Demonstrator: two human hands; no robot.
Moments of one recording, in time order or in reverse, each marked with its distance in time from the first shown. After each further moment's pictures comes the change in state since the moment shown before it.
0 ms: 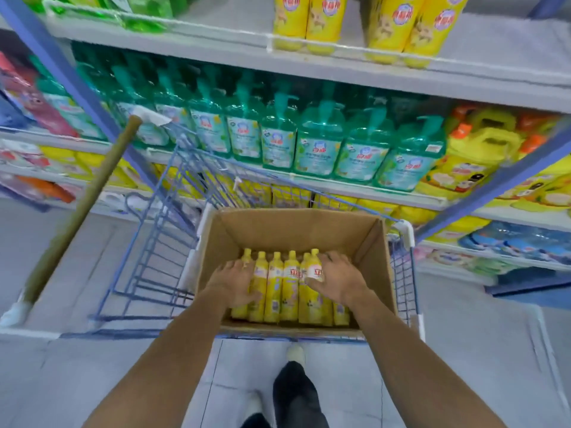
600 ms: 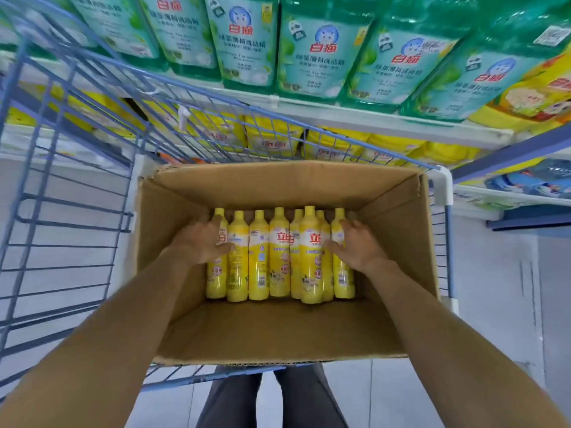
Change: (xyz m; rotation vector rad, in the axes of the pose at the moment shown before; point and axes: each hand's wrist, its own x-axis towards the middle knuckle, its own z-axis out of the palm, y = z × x) left_hand 0.183 -0.061 0.072 -0.189 -0.112 -0.050; right_hand 0.121 0.094 0.104 0.206 -0.092 0.268
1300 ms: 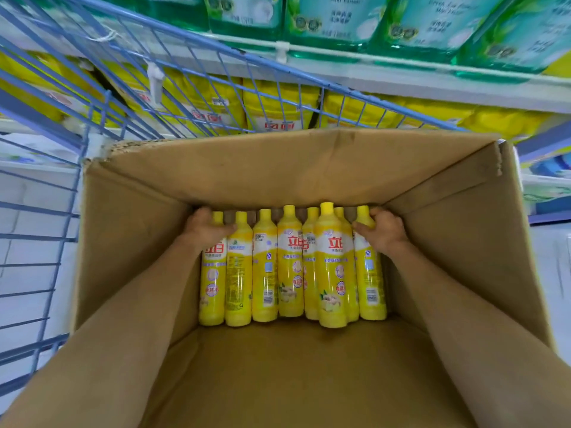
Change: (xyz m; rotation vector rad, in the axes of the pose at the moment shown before) left_hand 0.138 -0.050 0.074 -0.664 0.127 -0.233; right_hand 0.113 0.055 0.062 0.245 0.177 0.133
